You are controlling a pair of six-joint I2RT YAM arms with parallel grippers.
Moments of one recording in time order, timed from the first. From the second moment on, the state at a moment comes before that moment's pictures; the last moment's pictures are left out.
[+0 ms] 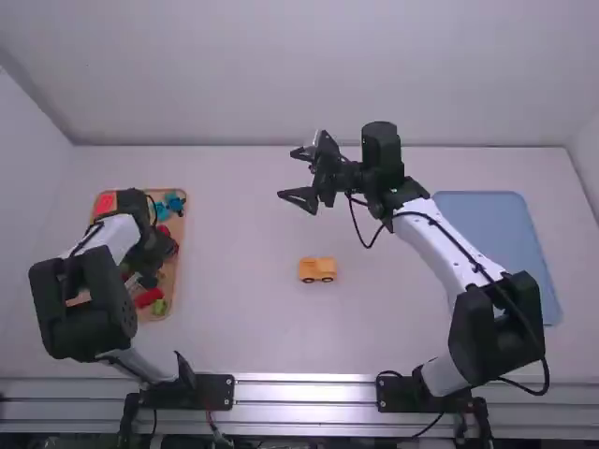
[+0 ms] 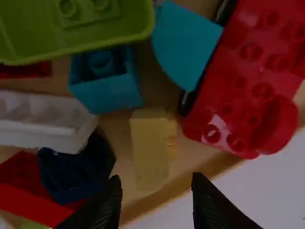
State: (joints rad) left arm 0.37 1.69 0.99 -0.72 -0.12 -0.68; right arm 0.37 1.64 1.25 0.03 -0.98 -0.31
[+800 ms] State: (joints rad) left arm 0.37 1.69 0.84 -0.48 -0.13 -0.71; right arm 0.37 1.64 1.25 0.03 -0.97 -0.32
